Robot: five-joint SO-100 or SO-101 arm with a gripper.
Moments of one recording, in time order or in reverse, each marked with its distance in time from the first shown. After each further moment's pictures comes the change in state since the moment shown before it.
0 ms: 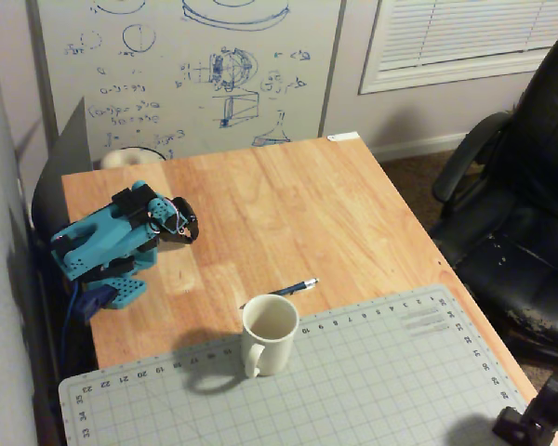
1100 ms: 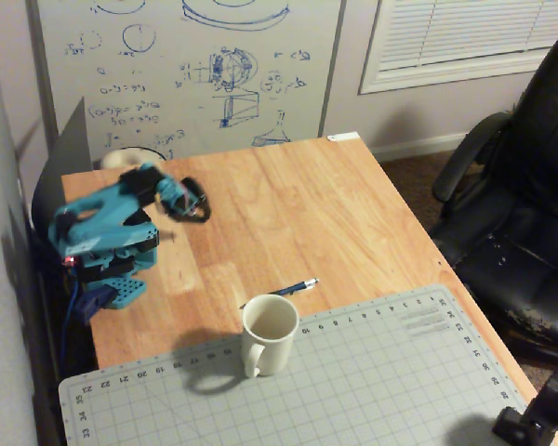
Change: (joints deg) arm 0.7 -32.5 -22.5 -13.6 0.0
